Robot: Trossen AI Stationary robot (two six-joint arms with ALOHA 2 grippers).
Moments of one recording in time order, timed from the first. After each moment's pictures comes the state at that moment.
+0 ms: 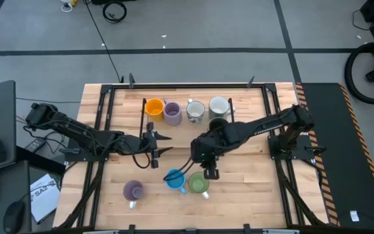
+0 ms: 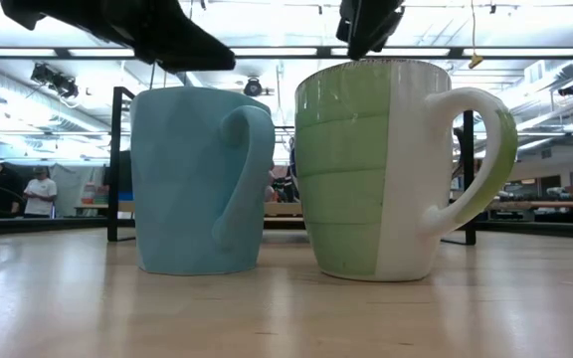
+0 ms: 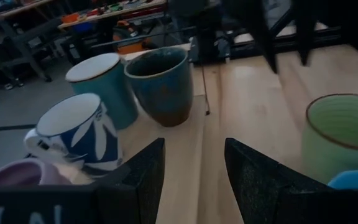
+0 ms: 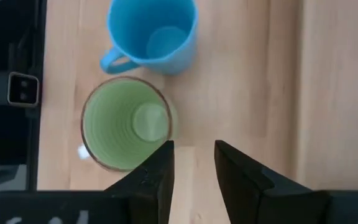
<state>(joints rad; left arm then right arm) -0.28 1.20 0.58 0.33 -0.49 0.06 0.24 1.79 1.64 -0.99 -0.07 0.25</state>
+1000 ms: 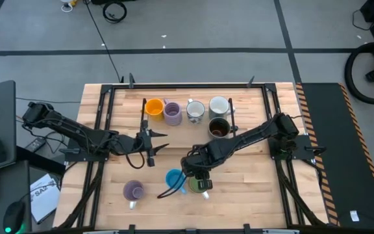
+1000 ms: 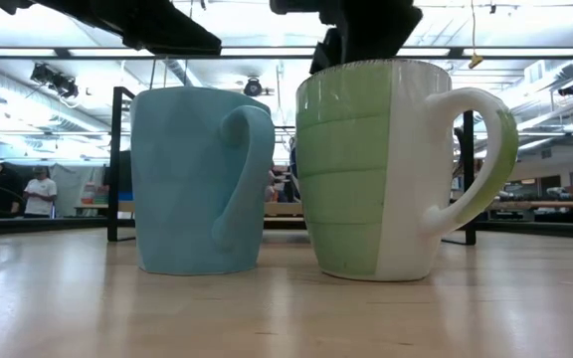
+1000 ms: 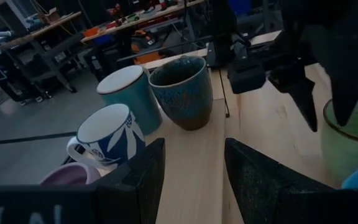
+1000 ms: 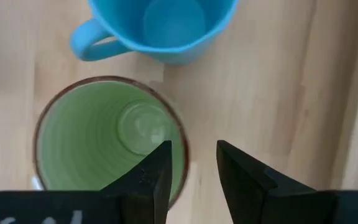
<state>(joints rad) -0.32 1.10 0.58 0.26 -0.60 0.14 0.30 2.00 1.71 -0.99 -0.02 0.21</state>
